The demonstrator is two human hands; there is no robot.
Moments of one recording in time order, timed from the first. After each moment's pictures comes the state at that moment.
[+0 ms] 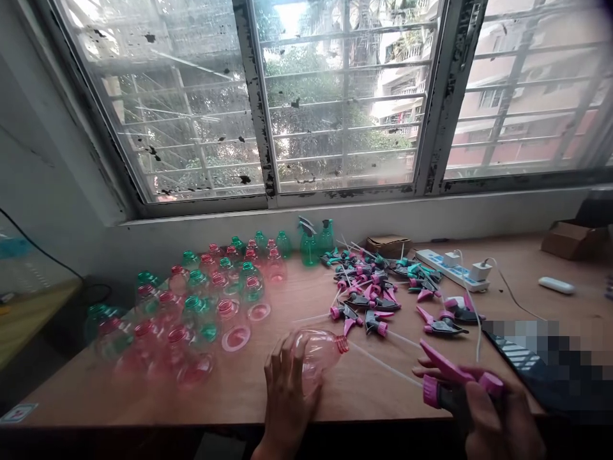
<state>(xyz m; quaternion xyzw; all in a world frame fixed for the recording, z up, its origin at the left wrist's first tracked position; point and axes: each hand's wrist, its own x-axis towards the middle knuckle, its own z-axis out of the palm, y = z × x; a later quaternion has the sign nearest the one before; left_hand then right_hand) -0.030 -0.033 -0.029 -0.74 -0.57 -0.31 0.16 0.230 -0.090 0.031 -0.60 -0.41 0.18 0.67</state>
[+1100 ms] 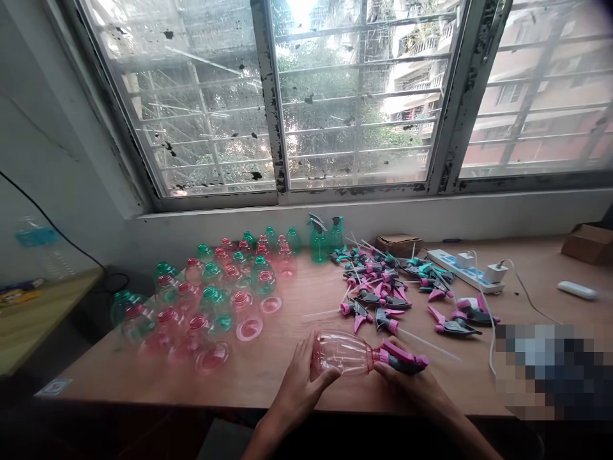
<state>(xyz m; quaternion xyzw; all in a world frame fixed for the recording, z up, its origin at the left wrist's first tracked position) -0.044 -0.031 -0.010 -0.71 -0.52 -0.37 -0.31 0.212 -0.020 -0.017 -0.51 -0.58 0.43 0.47</state>
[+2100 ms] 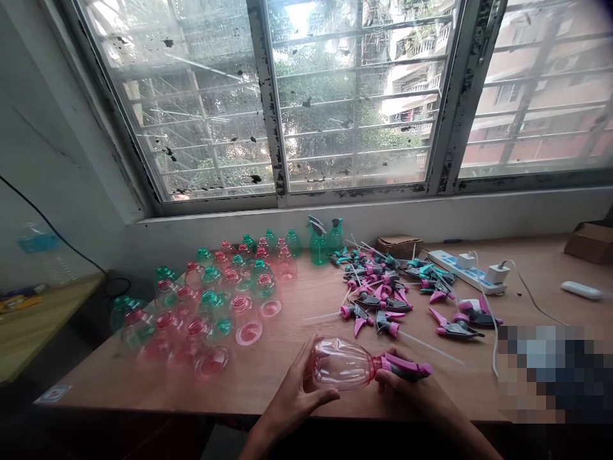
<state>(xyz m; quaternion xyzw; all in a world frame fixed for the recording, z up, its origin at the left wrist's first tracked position) -0.052 -0.032 -0.013 -0.67 -0.38 -0.42 -0.48 0.210 -0.020 -0.027 -0.43 -0.55 0.55 0.46</state>
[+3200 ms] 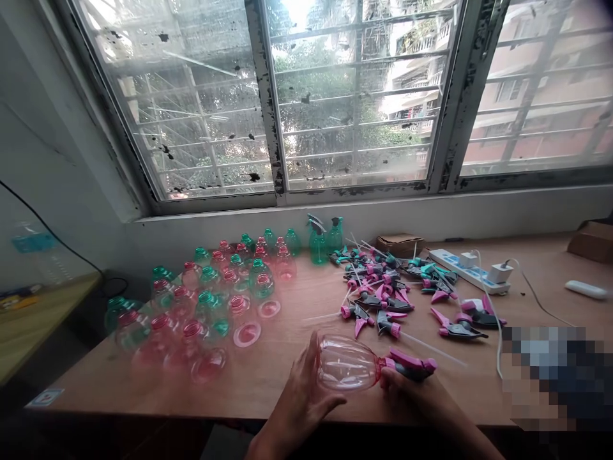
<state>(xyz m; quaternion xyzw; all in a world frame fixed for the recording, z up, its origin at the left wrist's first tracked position) -0.049 -0.034 -0.025 -0.77 -0.45 -0.38 -0.25 0.211 -0.020 -0.024 -0.46 -0.53 0.54 0.46</state>
